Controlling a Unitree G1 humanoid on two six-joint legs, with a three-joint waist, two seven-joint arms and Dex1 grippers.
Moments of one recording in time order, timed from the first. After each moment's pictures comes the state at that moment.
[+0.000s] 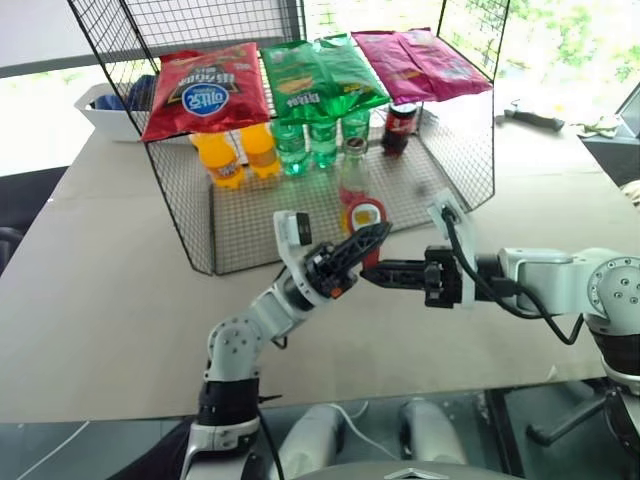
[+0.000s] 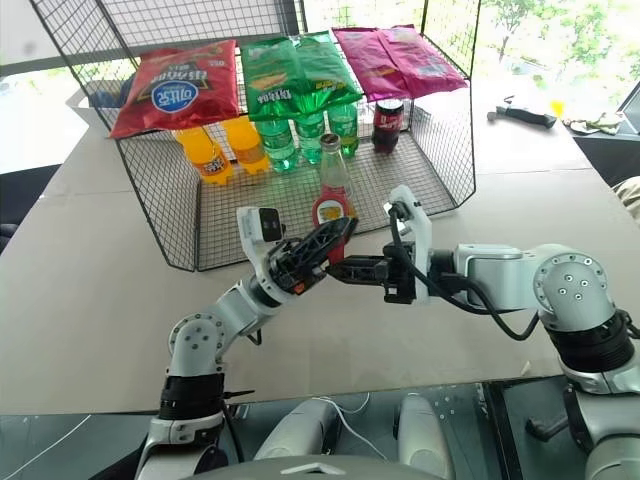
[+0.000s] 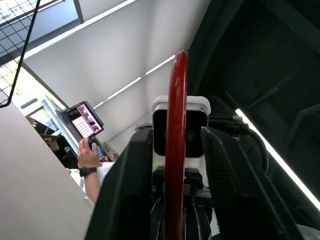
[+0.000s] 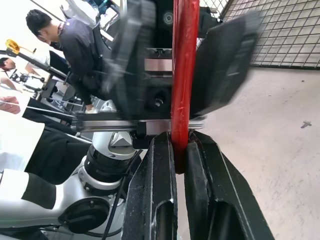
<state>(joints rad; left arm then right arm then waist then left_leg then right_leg) -0.26 0.09 0.09 -0.17 -1.31 0.86 -0.68 -0.56 -0.71 0.15 -0.38 1.86 1.09 -0.08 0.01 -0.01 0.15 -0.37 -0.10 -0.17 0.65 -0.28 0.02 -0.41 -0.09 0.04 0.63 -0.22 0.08</state>
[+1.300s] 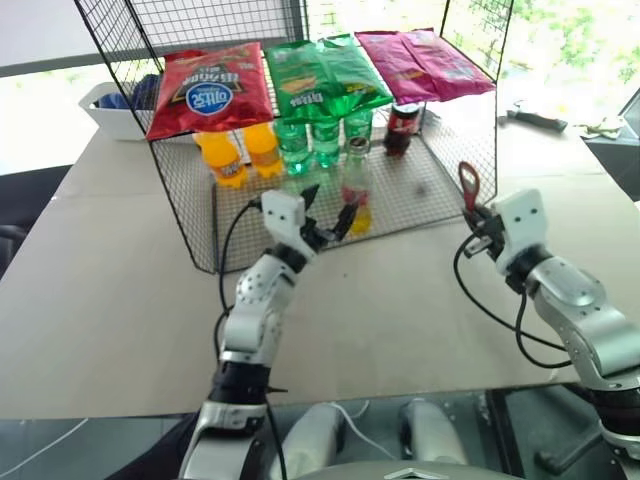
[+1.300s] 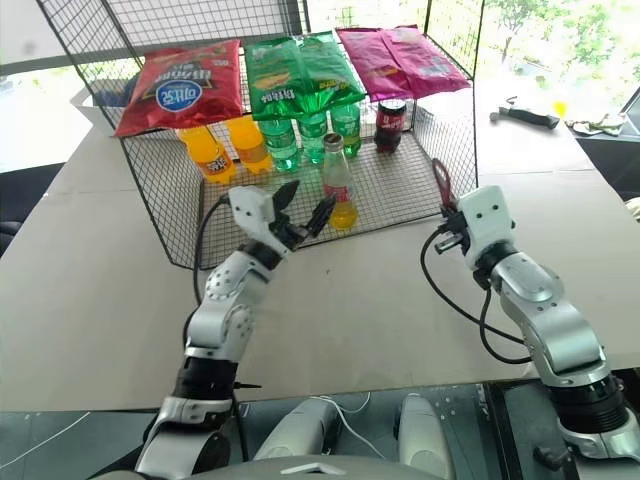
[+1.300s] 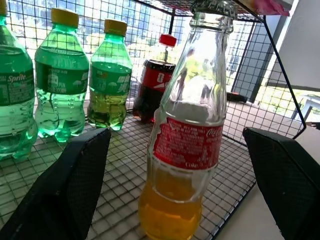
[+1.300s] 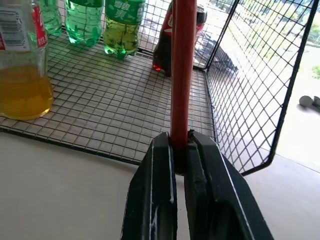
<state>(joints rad) -0.39 0.10 -0.03 0.06 -0.28 0.03 -0.41 -0.22 -0.59 0.07 -0.38 0.34 0.45 0.19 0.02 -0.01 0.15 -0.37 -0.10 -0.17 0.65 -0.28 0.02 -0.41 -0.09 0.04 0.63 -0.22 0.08</state>
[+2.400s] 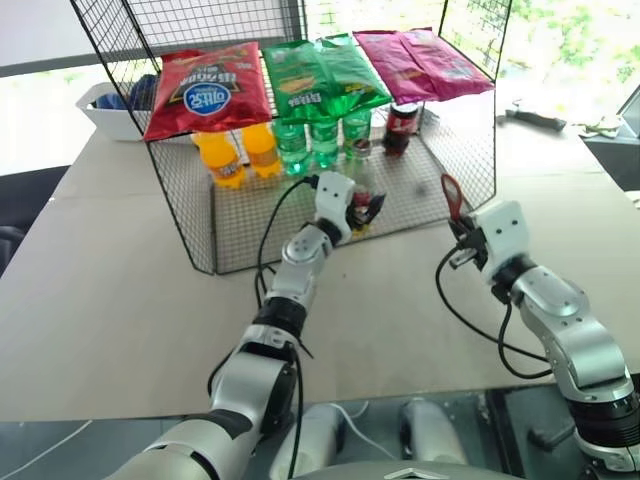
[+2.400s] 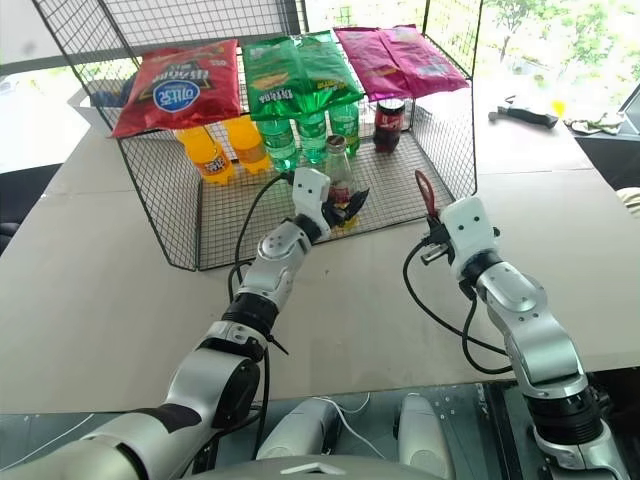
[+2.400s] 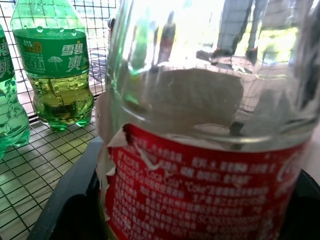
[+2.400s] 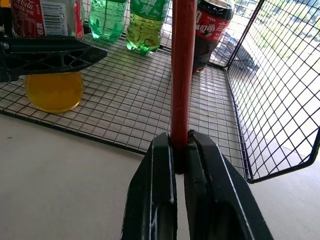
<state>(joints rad) -0.75 0.03 -0.03 0.72 -0.11 -0.21 -0.44 -0.18 -0.48 0.06 -0.44 0.18 0.50 0.26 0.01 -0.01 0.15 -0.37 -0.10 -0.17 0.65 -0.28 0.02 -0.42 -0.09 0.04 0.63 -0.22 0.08</state>
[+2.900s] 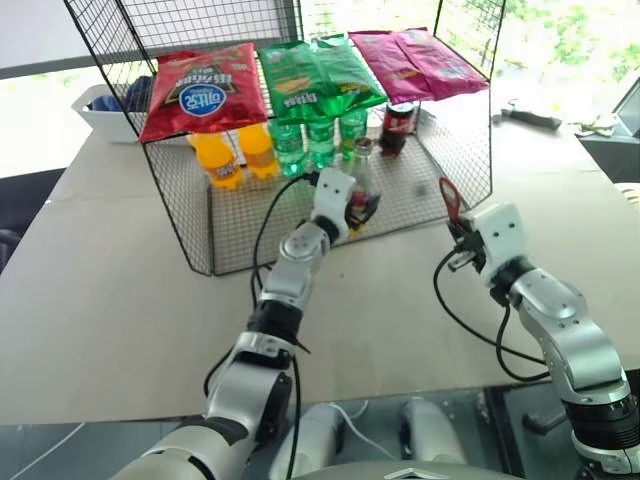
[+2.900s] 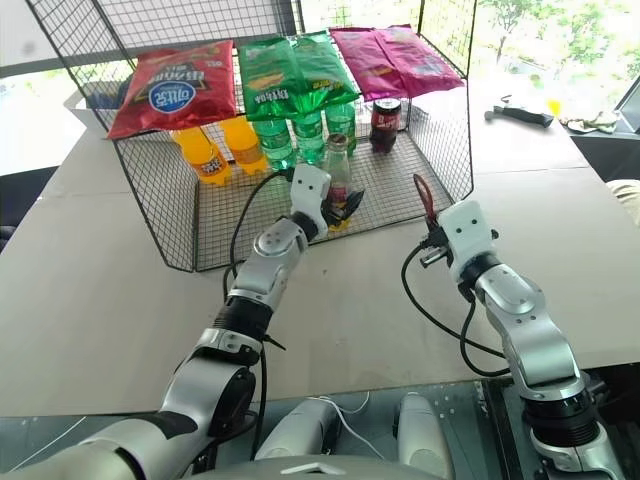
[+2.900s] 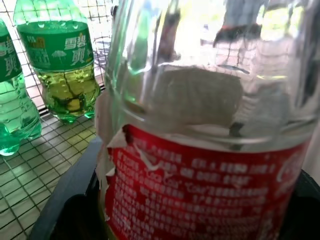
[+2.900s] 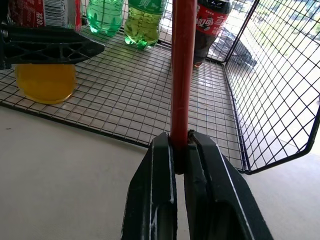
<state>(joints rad) -0.70 0.07 -0.05 0.50 -0.06 0.04 -0.37 -0.18 -0.46 0.06 -0.44 0.15 0.50 0.28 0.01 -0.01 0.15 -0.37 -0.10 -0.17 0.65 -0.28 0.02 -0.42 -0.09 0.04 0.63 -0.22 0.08</state>
